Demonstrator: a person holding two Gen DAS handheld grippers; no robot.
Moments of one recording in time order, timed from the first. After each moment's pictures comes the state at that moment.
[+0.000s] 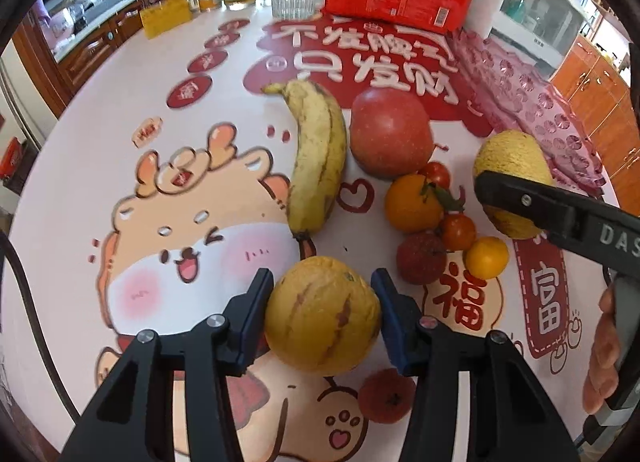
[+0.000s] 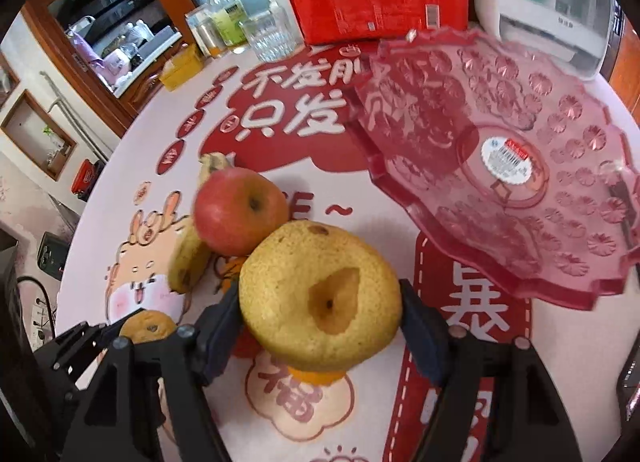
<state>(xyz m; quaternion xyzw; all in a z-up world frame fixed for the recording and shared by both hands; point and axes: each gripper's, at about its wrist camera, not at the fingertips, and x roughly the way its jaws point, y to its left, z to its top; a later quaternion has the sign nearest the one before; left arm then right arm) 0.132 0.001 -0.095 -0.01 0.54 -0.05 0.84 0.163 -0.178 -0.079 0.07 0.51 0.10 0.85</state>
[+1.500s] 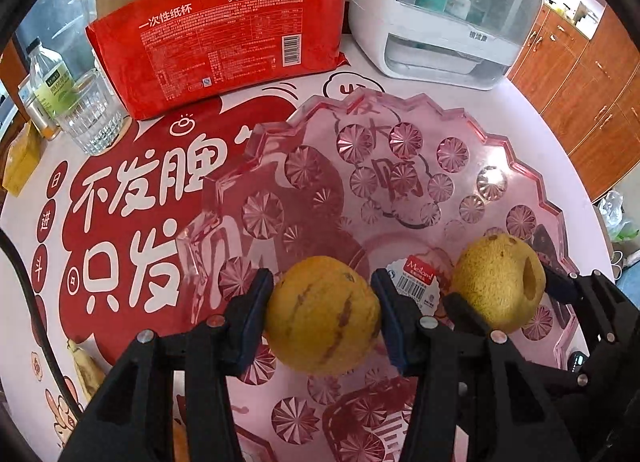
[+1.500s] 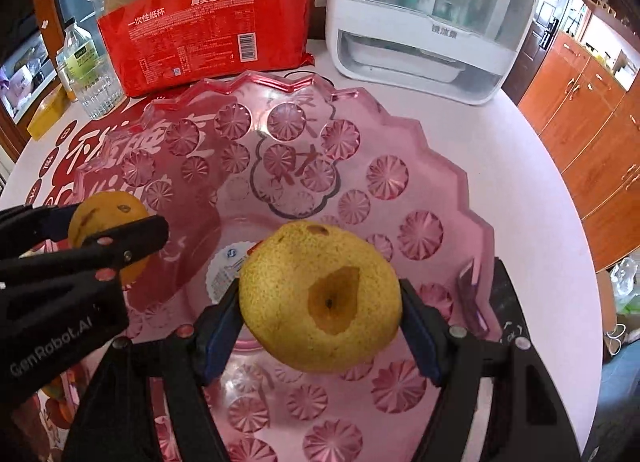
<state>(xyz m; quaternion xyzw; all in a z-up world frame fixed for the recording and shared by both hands) 0.327 -0.224 -0.082 0.07 0.54 -0.15 0.83 0.257 -0.338 -0.086 0.00 0.51 -0.08 0.86</state>
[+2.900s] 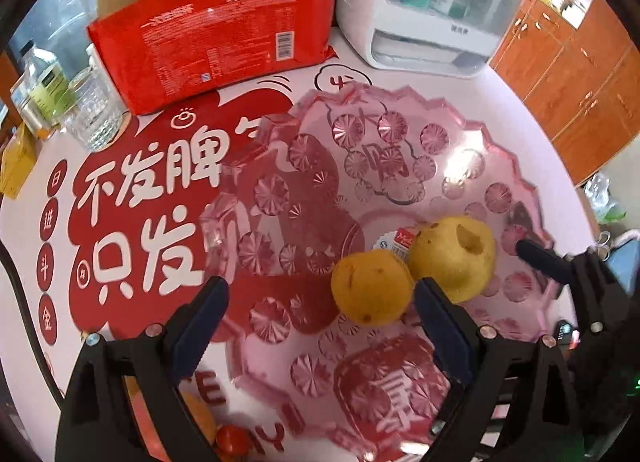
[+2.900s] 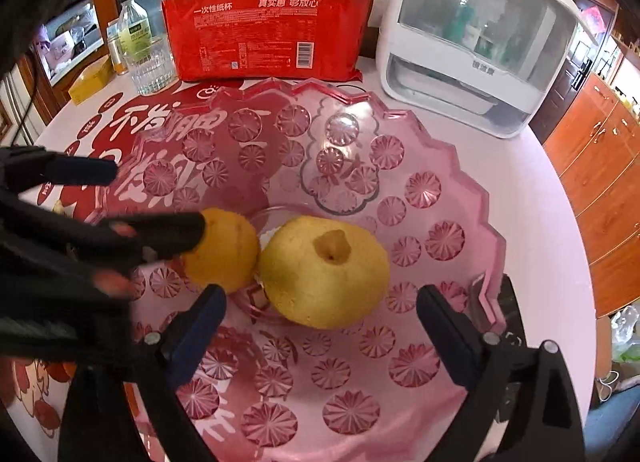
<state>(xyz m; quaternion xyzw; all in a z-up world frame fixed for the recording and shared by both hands) 0.316 -0.202 -0.055 0.07 0.56 -0.18 0.81 0.250 -0.306 -0.084 -0.05 0.50 -0.01 0.86</state>
